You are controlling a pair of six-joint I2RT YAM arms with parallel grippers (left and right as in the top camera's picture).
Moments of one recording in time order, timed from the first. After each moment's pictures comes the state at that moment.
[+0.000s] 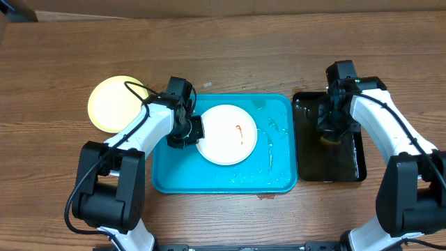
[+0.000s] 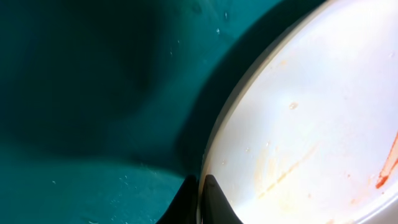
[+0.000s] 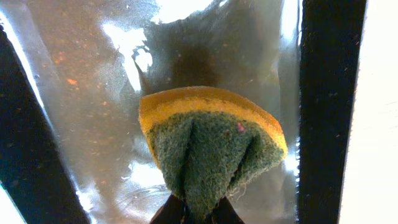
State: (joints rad) left arm -0.24 1.85 1.12 -0.75 0.22 -0.42; right arm 0.09 1.77 1.25 -0.98 0.13 0.23
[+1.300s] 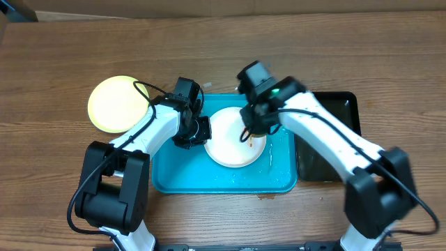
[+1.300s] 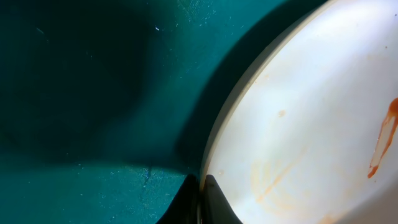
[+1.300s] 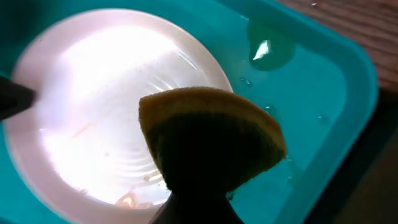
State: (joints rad) left arm -0.29 1.85 1.12 -0.71 0.25 -0.42; right arm 0.60 1.89 1.48 -0.94 0.06 0.15
